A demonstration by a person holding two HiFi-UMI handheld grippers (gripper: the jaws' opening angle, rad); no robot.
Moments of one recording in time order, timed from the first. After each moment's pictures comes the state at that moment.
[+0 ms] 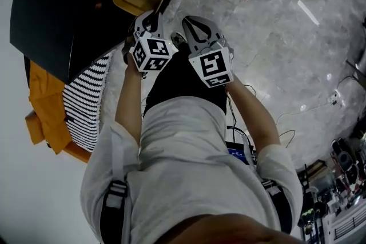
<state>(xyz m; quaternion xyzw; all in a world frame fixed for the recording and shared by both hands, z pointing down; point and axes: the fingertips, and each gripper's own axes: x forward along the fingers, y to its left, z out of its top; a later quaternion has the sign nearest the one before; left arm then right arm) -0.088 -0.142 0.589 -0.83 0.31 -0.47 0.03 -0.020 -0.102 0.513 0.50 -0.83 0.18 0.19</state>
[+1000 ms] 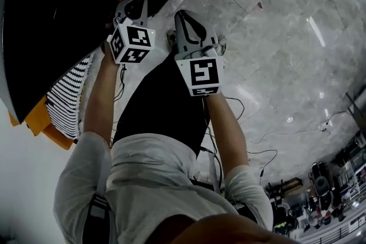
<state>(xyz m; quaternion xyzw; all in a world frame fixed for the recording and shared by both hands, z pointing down) -0.118 -0.205 0.719 -0.79 0.34 -0.51 0.03 -0.023 -0.154 0.640 0.52 -0.81 0.23 0.11</state>
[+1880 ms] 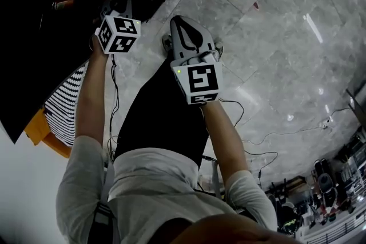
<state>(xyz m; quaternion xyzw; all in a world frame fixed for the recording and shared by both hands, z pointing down) -0.145 -0.247 0.767 -0.76 0.34 -0.55 0.04 -0.011 -0.153 0.660 0.53 -0.80 0.27 0.09</state>
